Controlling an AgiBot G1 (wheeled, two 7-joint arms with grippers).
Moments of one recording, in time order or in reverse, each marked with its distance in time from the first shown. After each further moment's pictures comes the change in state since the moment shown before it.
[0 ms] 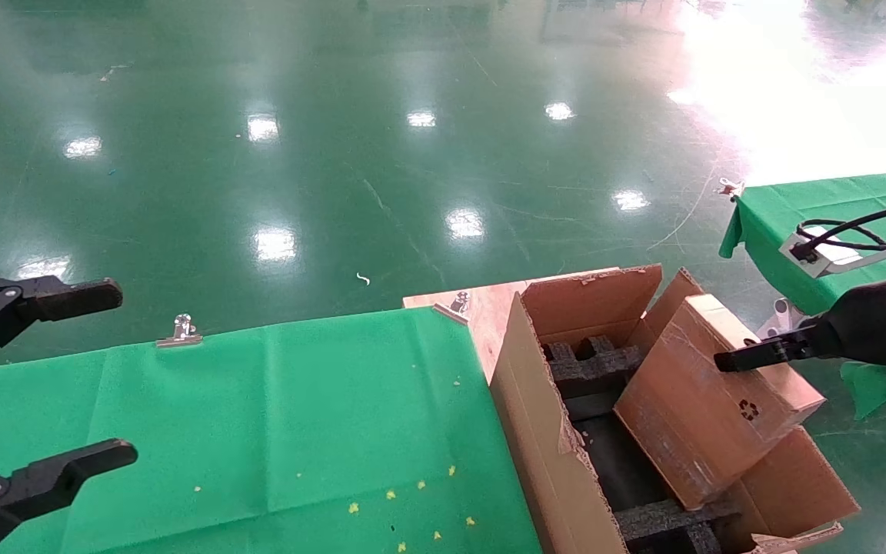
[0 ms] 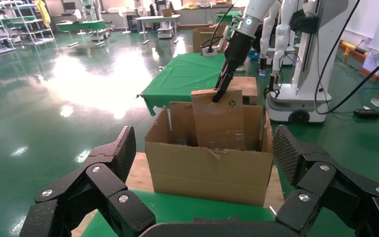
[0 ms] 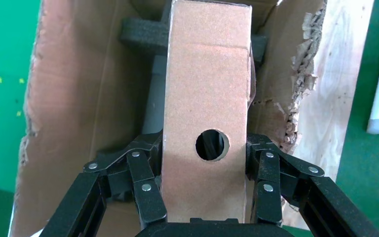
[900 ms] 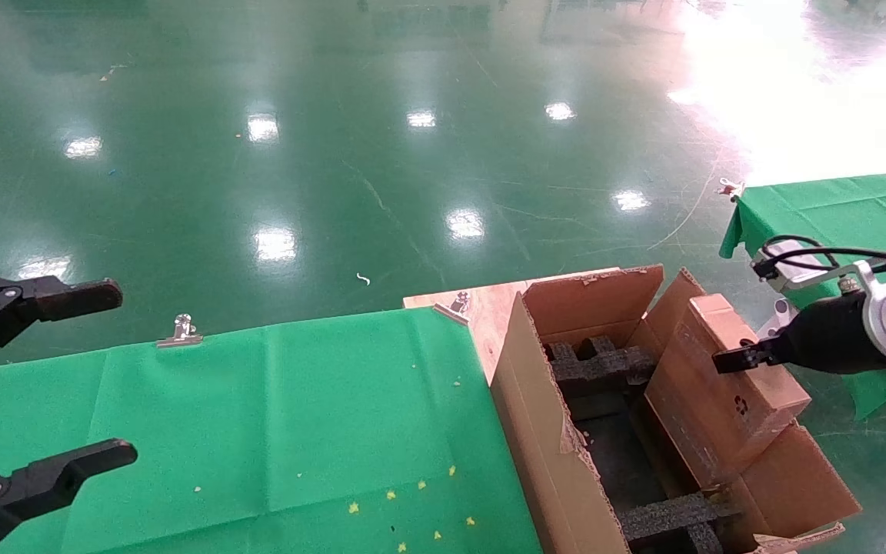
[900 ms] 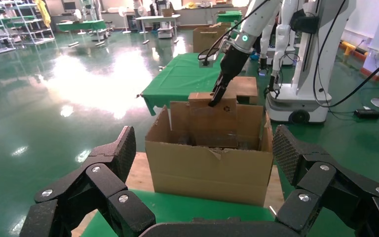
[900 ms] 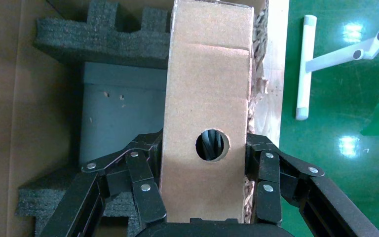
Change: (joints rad) left arm 0.000 0.000 0.000 0.000 0.000 0.000 0.000; right arm -0.012 0.140 -0.126 0.615 -0.381 0.359 0.638
